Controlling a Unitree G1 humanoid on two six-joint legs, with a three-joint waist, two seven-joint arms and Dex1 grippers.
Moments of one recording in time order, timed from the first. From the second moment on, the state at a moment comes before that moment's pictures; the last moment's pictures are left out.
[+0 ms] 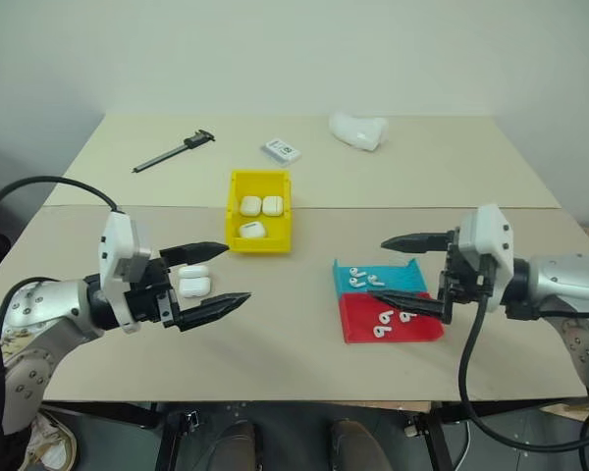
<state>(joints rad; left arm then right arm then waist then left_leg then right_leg) -0.10 0.85 0.35 -0.60 -0.90 0.69 -0.89 -0.27 -0.87 -0.17 -0.50 0.65 0.59 1.03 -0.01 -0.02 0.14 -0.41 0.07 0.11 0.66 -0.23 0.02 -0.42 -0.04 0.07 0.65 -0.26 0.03</state>
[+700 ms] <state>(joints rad) -0.15 1.01 0.26 -0.68 -0.76 0.91 -0.62 -0.26 -0.86 -0.16 -0.50 0.65 0.59 1.02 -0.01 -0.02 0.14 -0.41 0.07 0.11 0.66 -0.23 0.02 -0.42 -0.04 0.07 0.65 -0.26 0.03</state>
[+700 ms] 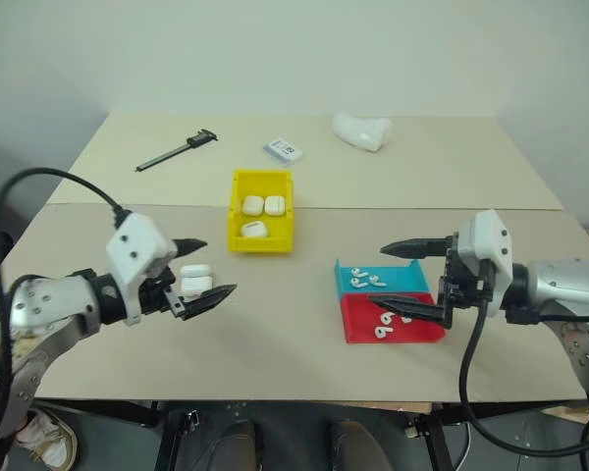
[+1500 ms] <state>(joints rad) -0.94 1.07 -0.33 0.13 -1.55 1.61 0.34 -0.22 -0.69 -0.02 -0.57 0.59 0.53 0.88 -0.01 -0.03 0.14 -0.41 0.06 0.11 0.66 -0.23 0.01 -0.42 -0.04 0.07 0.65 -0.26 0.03</state>
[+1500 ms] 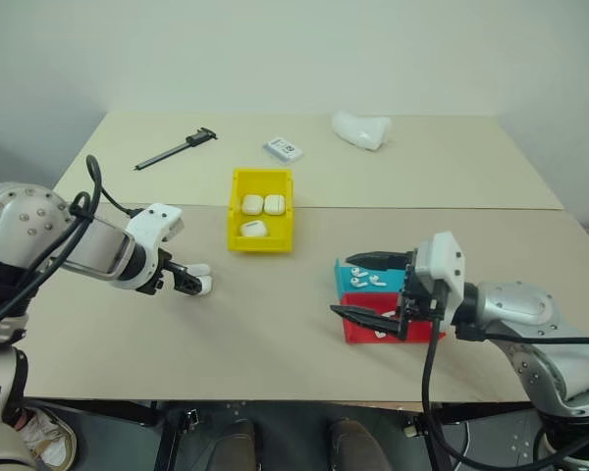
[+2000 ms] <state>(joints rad) -1.06 0.85 -0.38 0.45 -1.77 1.60 0.85 -0.21 -0.65 0.01 -0.59 0.57 0.52 0.84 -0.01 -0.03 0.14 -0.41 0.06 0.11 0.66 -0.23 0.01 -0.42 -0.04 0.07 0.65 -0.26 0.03</state>
